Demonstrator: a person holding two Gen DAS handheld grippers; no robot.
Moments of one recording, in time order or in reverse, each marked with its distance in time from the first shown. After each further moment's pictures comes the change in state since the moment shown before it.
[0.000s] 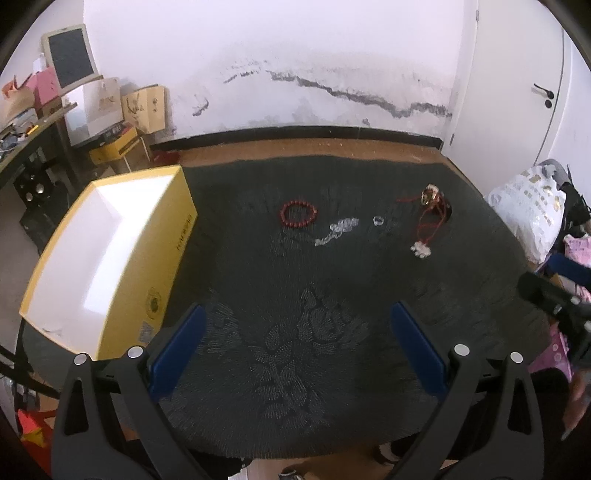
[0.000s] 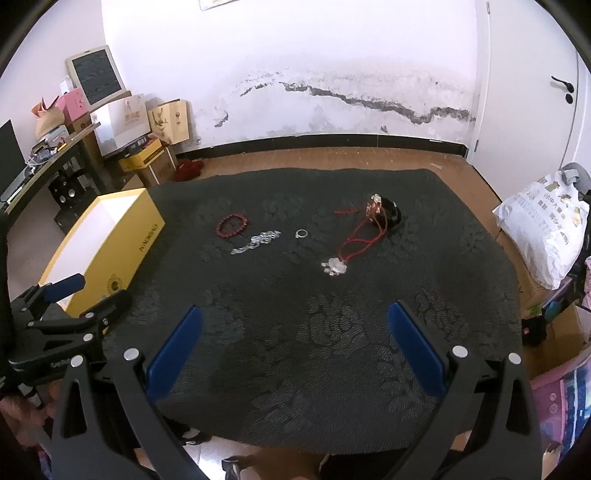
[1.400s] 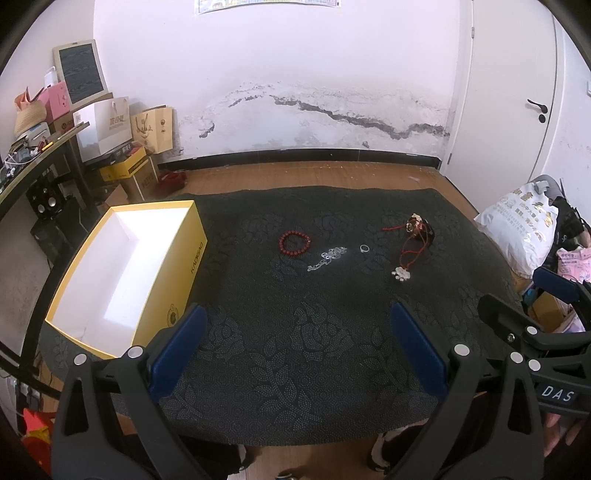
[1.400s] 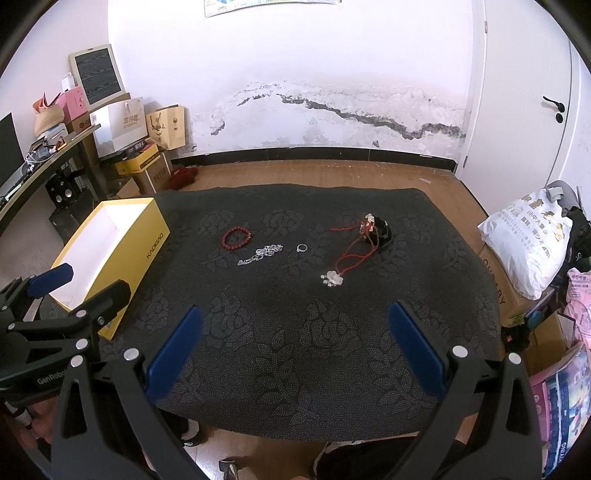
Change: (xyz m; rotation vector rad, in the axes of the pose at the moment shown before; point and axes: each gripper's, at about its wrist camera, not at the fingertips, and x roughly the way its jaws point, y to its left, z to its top) left arm -0.081 -0.015 0.021 -0.016 -0.086 0.017; right arm -0.056 0.041 0.015 -0.023 -0.033 -0.058
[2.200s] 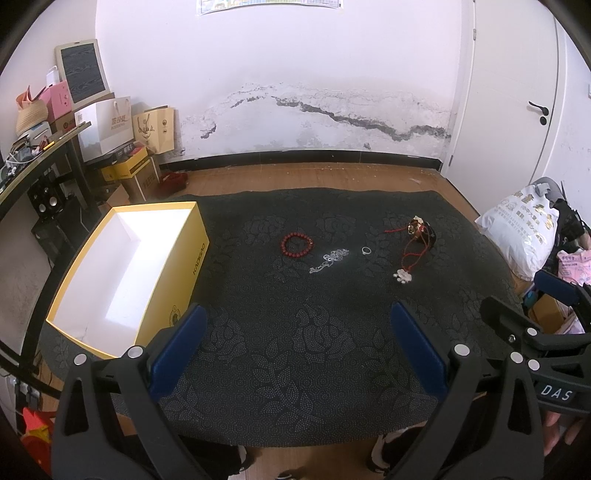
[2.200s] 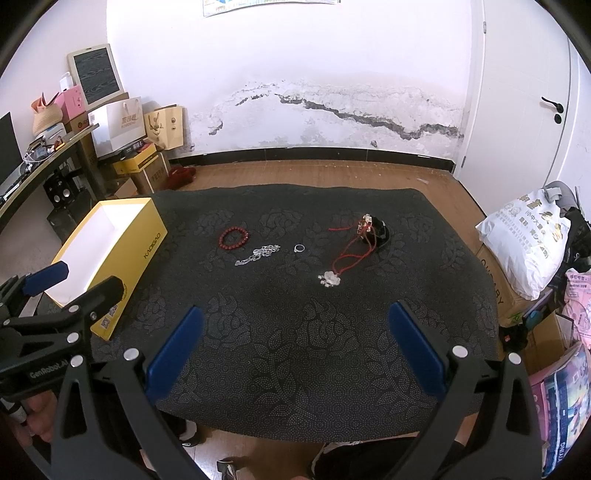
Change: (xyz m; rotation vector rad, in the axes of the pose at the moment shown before) left arm 0.002 0.000 -0.001 -0.008 -0.003 0.004; right arm 0.001 -0.001 0.000 -0.001 -0.003 -0.016
